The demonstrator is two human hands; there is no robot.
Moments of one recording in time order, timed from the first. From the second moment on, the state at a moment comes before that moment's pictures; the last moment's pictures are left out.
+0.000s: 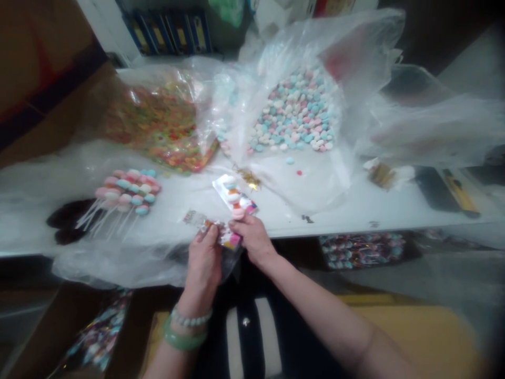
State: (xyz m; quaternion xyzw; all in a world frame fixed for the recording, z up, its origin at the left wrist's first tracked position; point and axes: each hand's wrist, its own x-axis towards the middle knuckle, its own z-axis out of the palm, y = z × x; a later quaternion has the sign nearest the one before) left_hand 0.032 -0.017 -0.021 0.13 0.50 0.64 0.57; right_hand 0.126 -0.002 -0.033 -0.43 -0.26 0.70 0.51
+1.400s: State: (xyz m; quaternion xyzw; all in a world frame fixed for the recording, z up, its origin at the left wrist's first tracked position) left_hand 0.024 -0.018 -0.035 0.12 0.54 0.59 0.59; right_hand 0.143 0.010 -0.036 -0.49 -0.37 0.58 0.54
